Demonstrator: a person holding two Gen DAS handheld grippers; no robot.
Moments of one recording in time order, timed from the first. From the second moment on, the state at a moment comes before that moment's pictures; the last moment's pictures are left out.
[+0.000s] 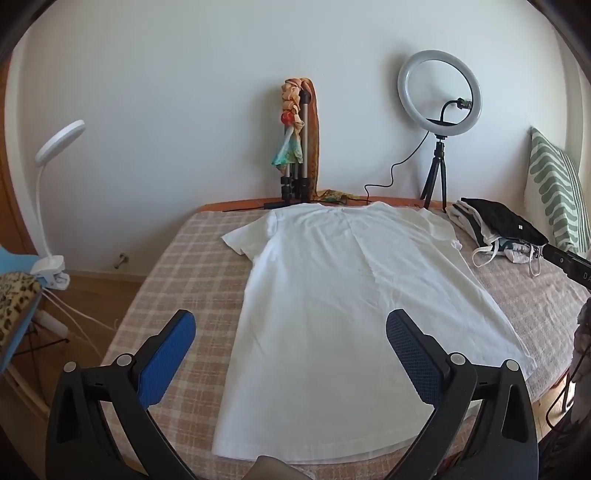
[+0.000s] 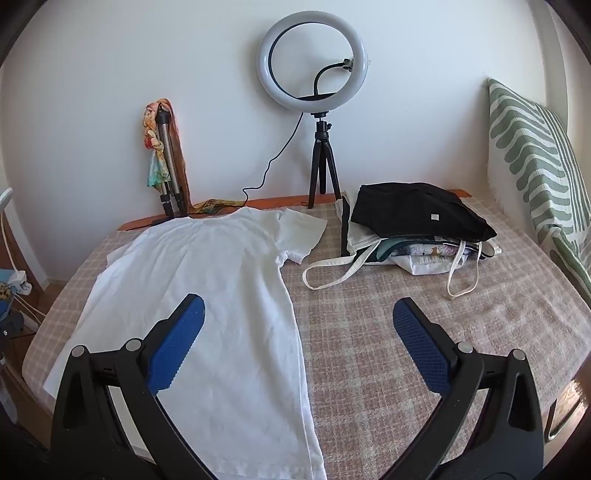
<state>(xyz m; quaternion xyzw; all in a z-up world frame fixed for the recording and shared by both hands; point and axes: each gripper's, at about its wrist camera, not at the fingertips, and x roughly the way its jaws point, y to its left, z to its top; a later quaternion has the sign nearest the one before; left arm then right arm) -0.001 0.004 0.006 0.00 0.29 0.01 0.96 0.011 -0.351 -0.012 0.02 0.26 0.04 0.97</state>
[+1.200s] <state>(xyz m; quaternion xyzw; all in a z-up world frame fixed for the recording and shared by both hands) -0.002 0.005 0.012 0.00 0.28 0.01 0.96 0.010 -0.344 -0.010 0.02 0.25 0.05 0.97</state>
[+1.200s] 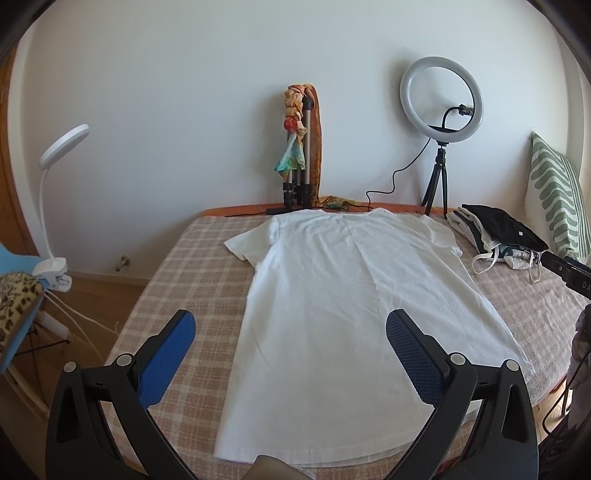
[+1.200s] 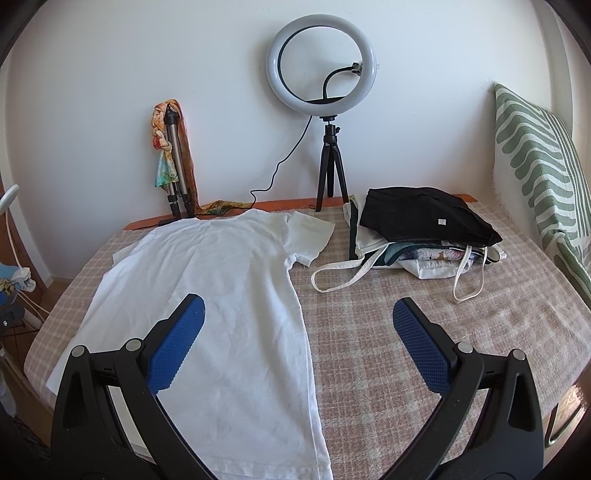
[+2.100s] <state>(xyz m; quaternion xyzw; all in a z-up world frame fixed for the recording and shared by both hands) -0.003 0.006 0.010 0.00 0.28 0.01 0.96 0.009 -0.341 -0.011 0.02 0.25 0.05 0.97</state>
